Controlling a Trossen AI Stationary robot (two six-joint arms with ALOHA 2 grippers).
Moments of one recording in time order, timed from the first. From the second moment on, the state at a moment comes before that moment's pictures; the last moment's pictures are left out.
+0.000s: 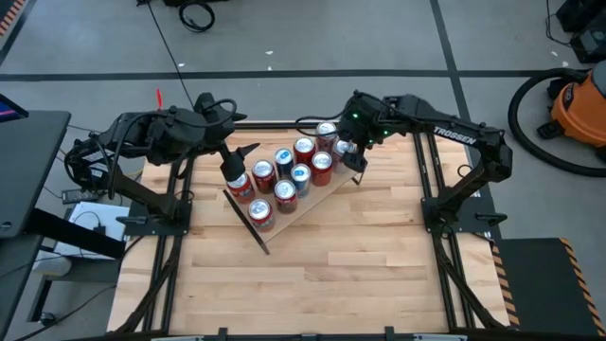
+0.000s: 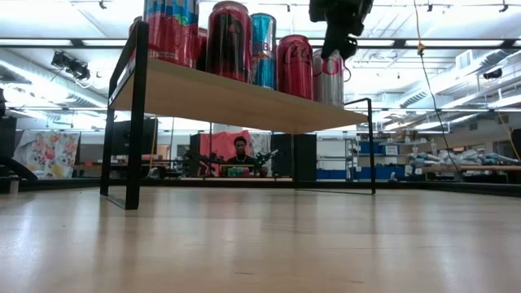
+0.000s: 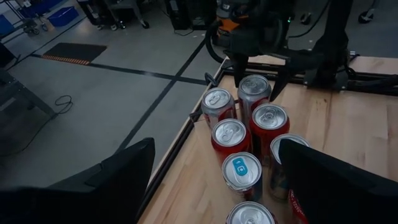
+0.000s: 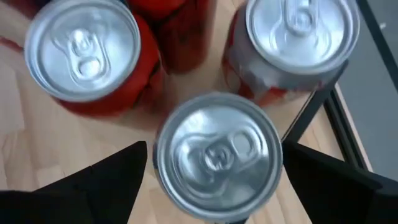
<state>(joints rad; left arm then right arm) -0.06 1.31 1.89 -1.10 -0.59 -0.07 -0.35 1.53 1.64 -1.15 -0.04 -0.04</state>
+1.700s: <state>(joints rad) -0.06 1.31 1.89 -1.10 -0.59 -0.08 -0.38 1.54 1.64 -1.22 -0.10 -0.33</state>
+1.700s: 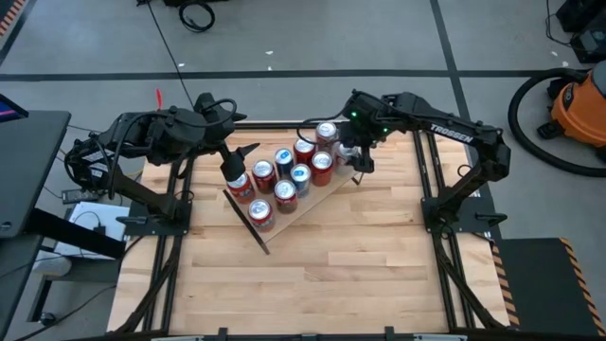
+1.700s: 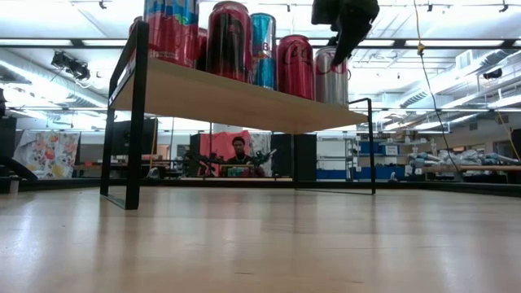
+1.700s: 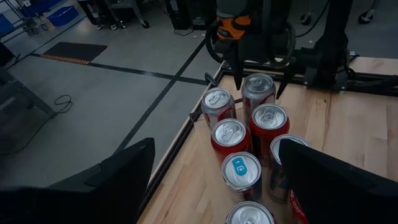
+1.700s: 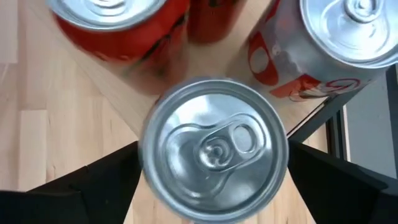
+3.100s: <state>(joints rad) -0.15 0.69 0.94 -0.22 -0.42 -0.37 -0.38 0.86 1.14 -0.71 -0.11 0.29</state>
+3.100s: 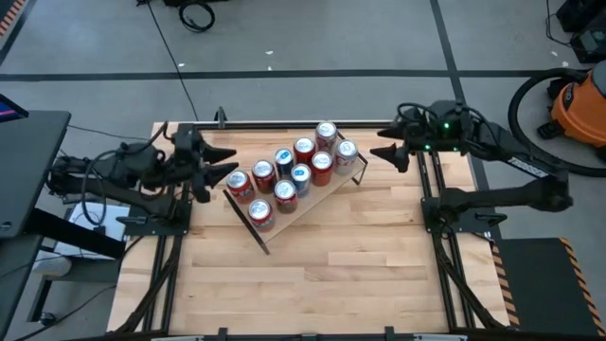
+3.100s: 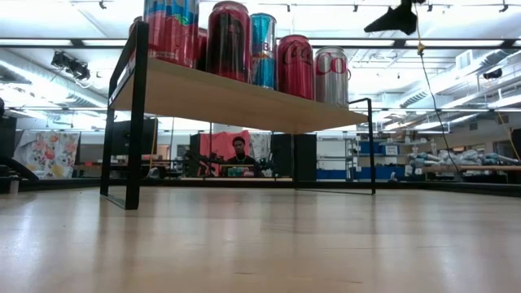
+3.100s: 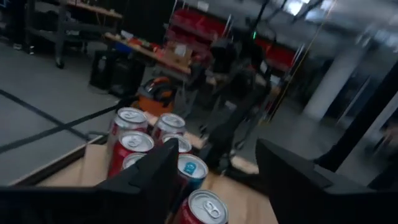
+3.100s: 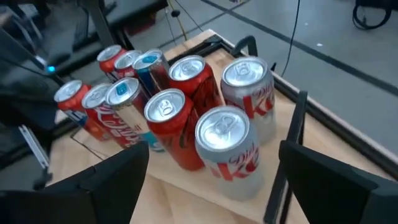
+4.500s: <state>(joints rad) -0.19 0.37 0.04 0.82 -0.42 -0.55 -0.38 0.23 0.27 -0.02 -0.12 0.79</state>
